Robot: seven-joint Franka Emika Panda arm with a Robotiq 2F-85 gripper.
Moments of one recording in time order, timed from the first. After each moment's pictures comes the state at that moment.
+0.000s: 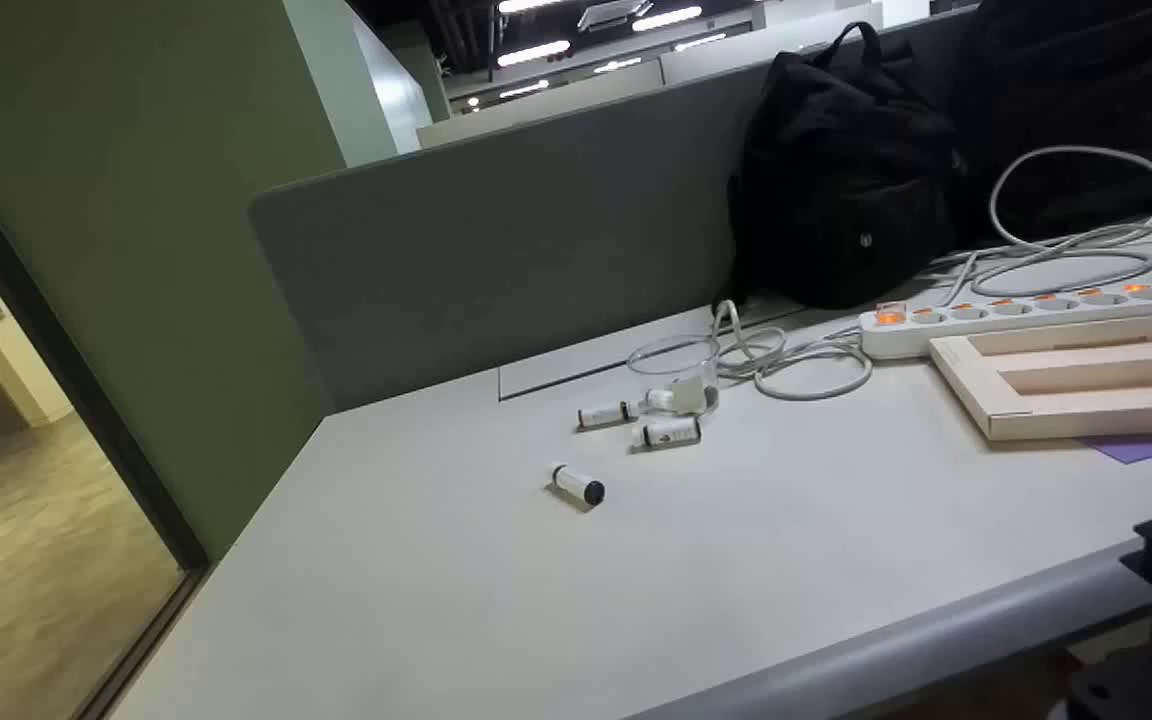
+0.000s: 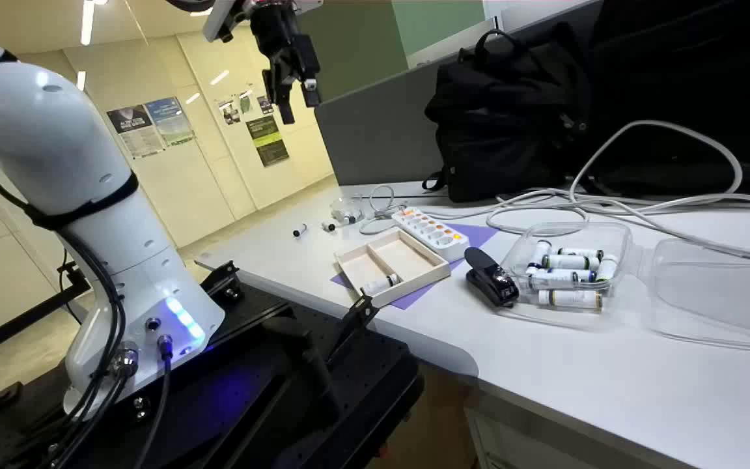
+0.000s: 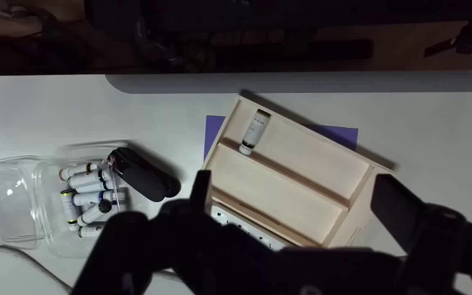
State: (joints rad) arm -0.11 -0.54 -0.02 -2.62 -0.16 1.92 -0.02
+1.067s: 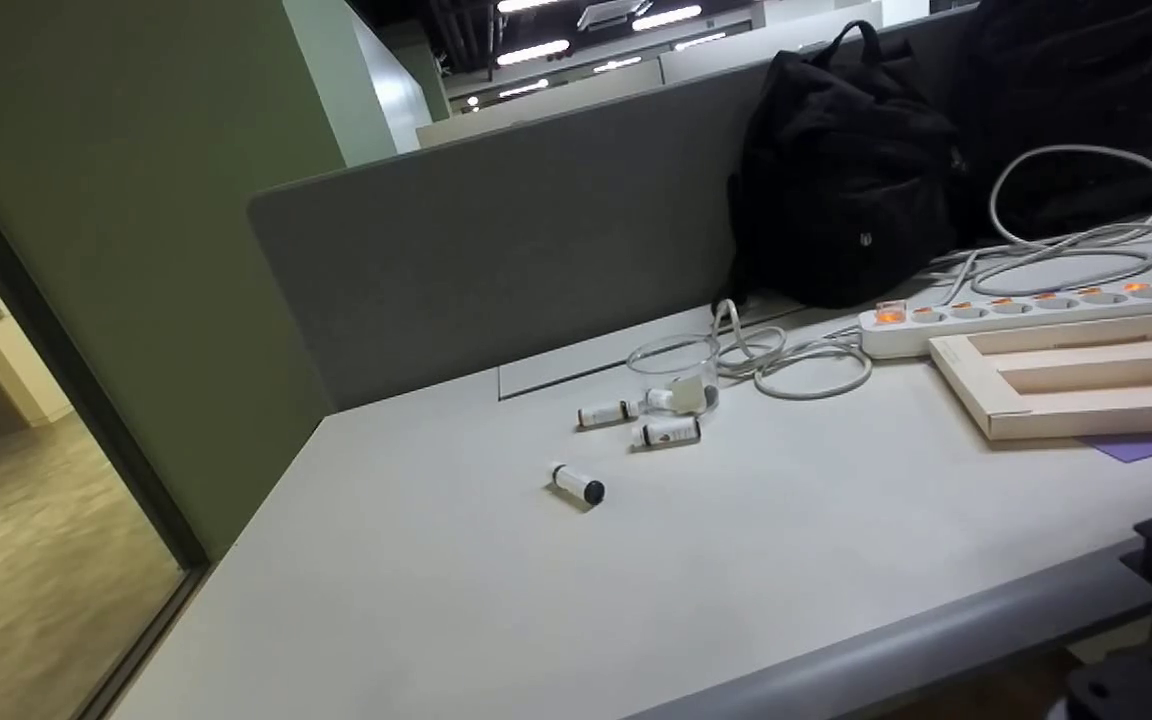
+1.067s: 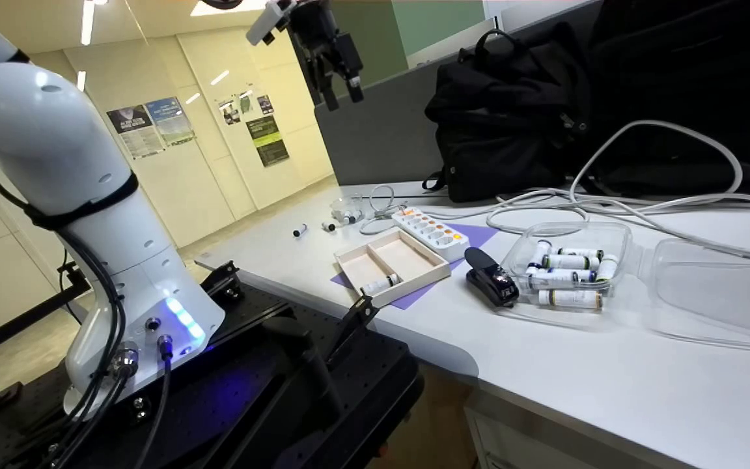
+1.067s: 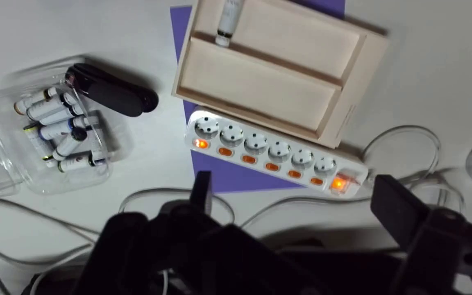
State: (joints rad) arm -0.11 -0.40 -0.12 -2.58 -0.04 2.27 -0.03
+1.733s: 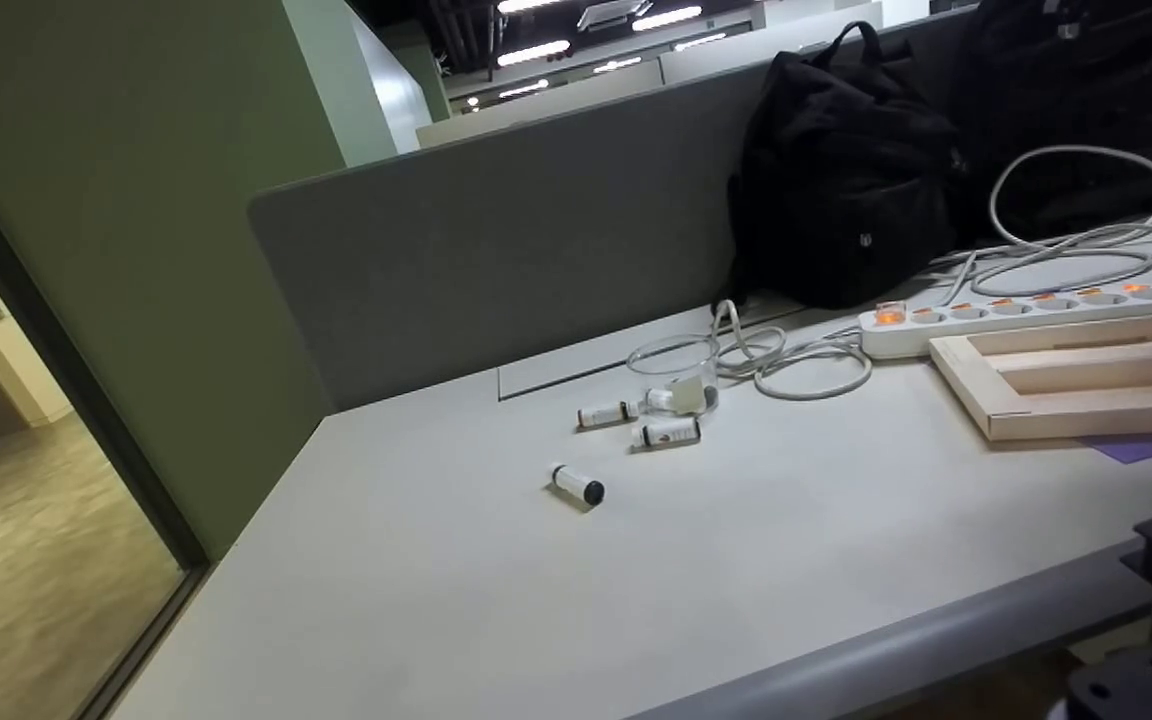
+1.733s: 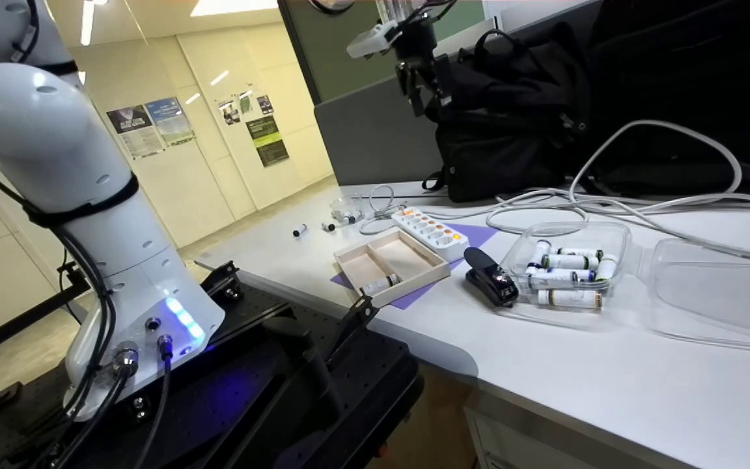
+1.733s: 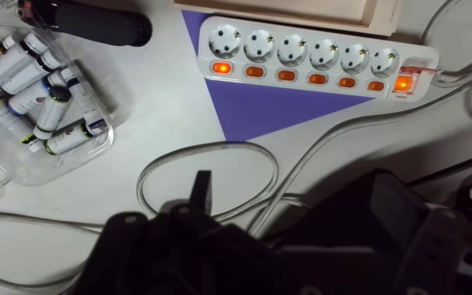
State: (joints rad) arm -0.15 0.11 -0.23 -2.22 0.22 2.41 -0.15
